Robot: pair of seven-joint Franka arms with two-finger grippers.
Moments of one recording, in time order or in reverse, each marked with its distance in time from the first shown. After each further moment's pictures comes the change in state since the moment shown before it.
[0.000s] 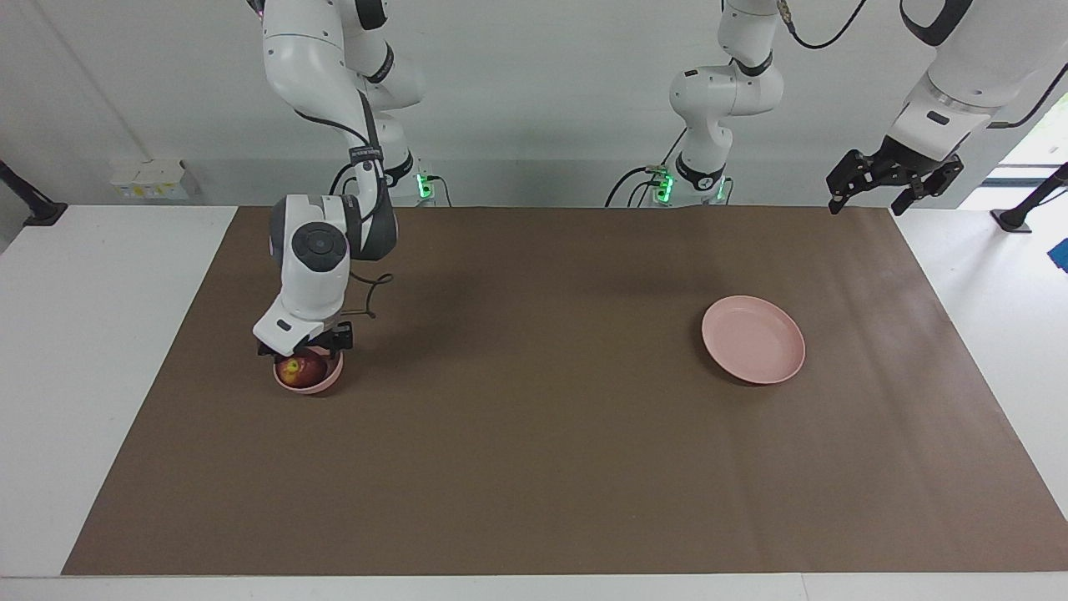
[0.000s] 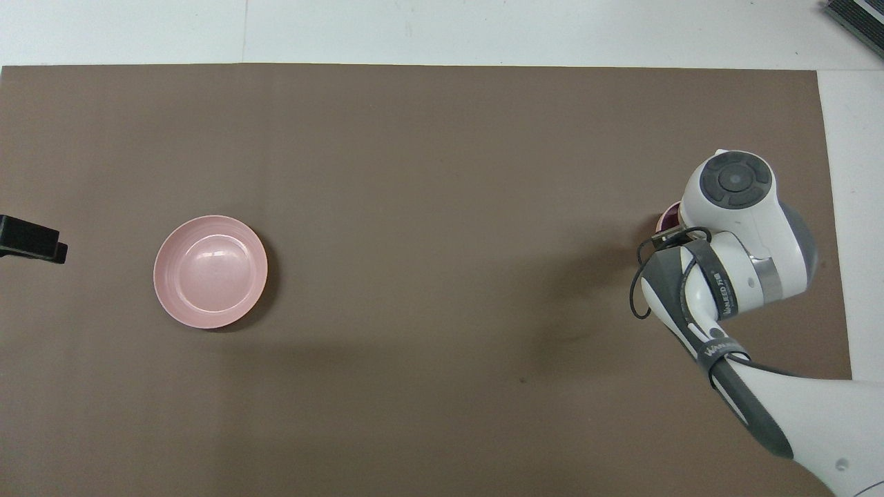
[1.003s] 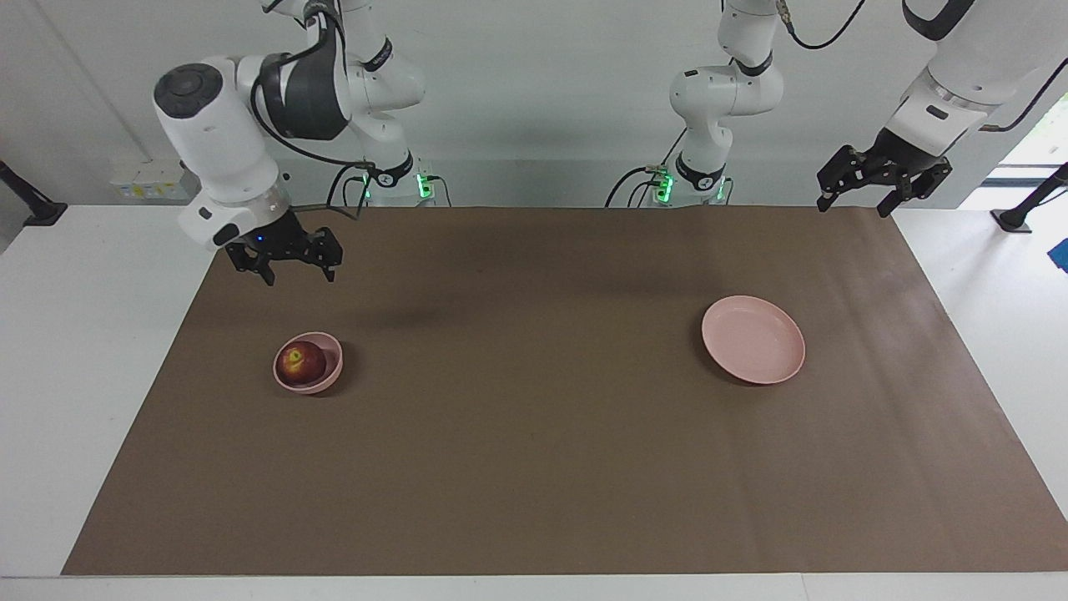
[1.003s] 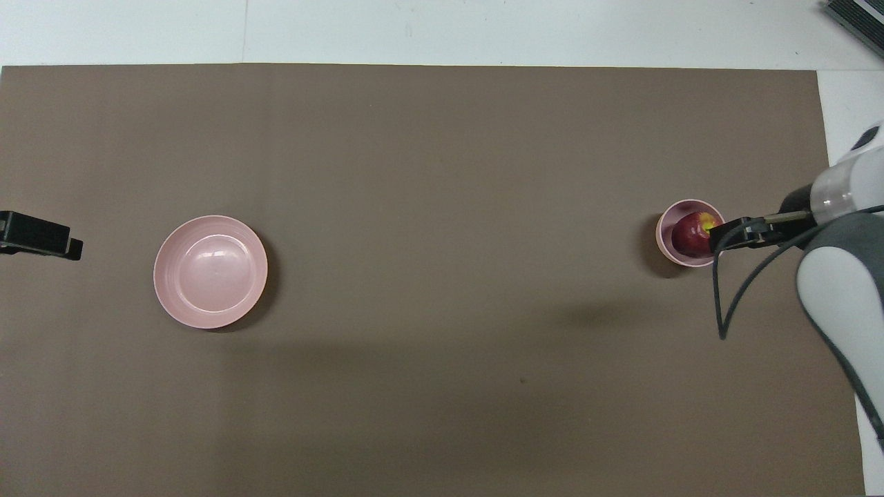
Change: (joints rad) left arm 0.007 0.000 -0.002 0.006 -0.088 0.002 0.001; right arm -0.050 -0.302 -0.013 0.187 0.438 -0.471 -0.115
